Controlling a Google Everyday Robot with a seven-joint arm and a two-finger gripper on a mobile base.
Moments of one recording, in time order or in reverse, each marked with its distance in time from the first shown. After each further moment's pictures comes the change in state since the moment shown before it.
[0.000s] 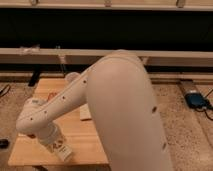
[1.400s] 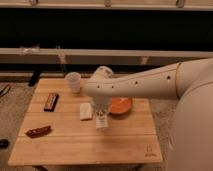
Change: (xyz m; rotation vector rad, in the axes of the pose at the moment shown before) arm 0.033 -0.258 -0.032 0.001 -0.159 0.647
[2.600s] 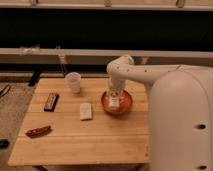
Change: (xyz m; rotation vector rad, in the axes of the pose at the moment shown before) arm -0.120 -0.091 0.054 -0.050 -0.045 0.141
